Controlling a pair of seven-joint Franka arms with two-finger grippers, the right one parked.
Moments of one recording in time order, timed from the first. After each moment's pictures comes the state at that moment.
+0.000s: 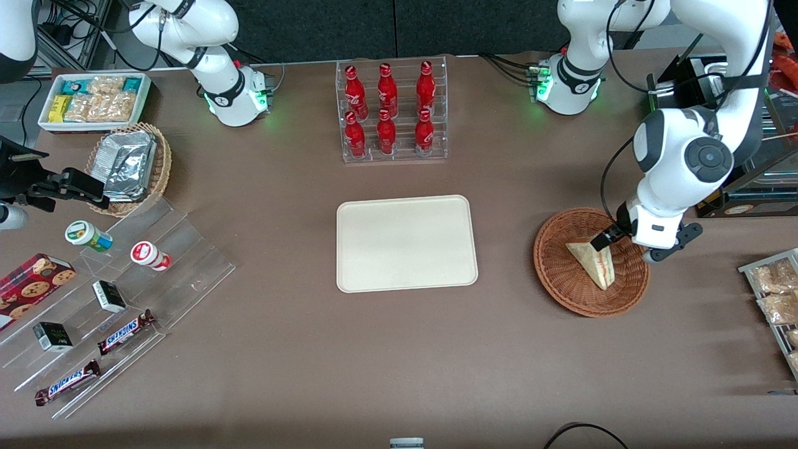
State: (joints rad) arm -0.10 0.11 0.01 -2.22 0.03 2.32 -0.65
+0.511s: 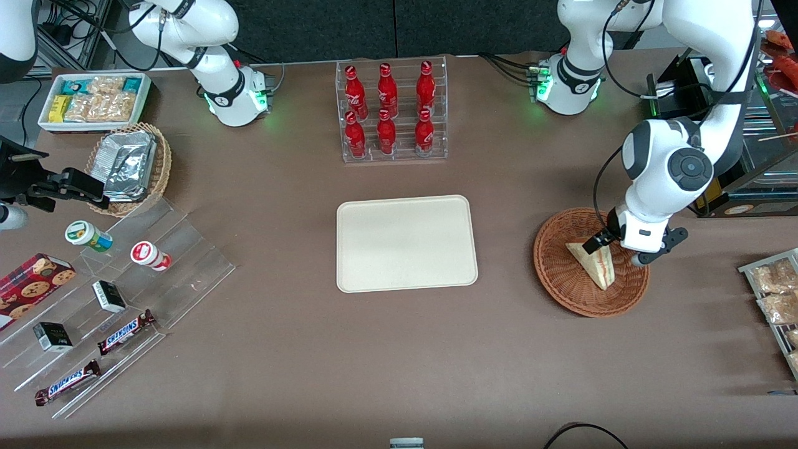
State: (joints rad) arm -0.10 0.15 0.01 -2.26 0.03 2.41 -0.66
